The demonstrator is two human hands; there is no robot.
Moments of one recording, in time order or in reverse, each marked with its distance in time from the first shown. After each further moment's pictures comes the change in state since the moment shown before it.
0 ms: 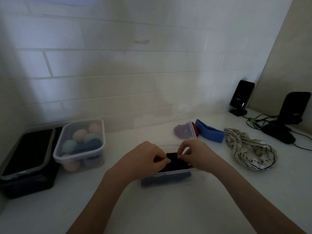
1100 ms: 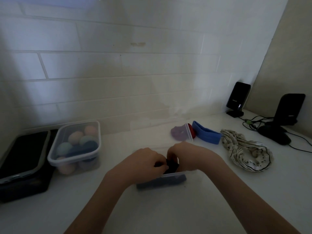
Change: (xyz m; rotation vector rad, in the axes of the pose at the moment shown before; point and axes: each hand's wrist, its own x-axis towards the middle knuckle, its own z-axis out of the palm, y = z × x) left_hand 0.006 0.010 0.003 0.061 -0.222 -0.118; right_hand 0.011 -0.023 -0.004 -0.556 -0.333 -0.240
